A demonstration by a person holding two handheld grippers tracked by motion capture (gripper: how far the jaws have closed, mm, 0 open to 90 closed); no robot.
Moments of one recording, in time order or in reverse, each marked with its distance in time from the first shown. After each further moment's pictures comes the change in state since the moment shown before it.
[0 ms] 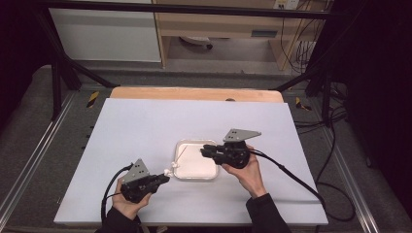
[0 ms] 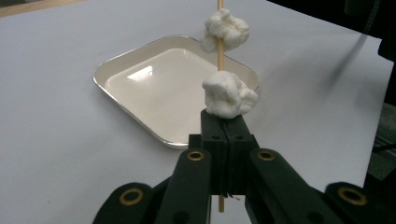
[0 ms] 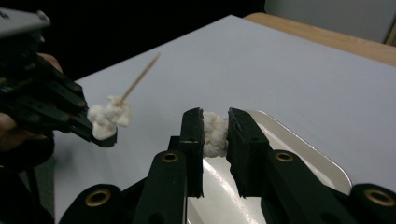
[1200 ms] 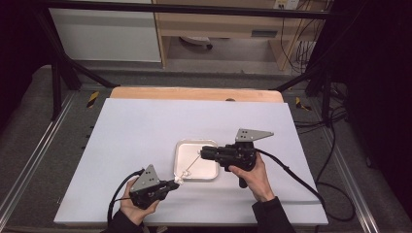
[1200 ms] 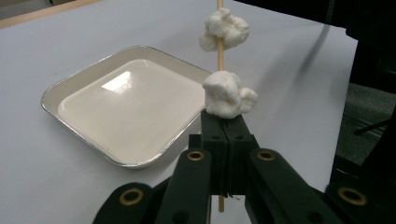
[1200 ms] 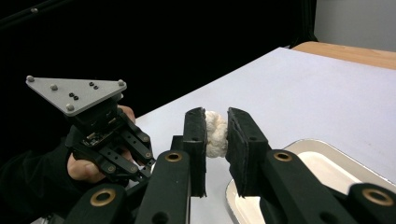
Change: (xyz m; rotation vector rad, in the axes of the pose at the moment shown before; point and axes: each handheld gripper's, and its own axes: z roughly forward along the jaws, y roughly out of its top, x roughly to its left) left arm -0.022 0.004 0.009 -0.001 -0.081 0.098; right arm 0.008 0.006 -0.022 -0.137 0.215 0.095
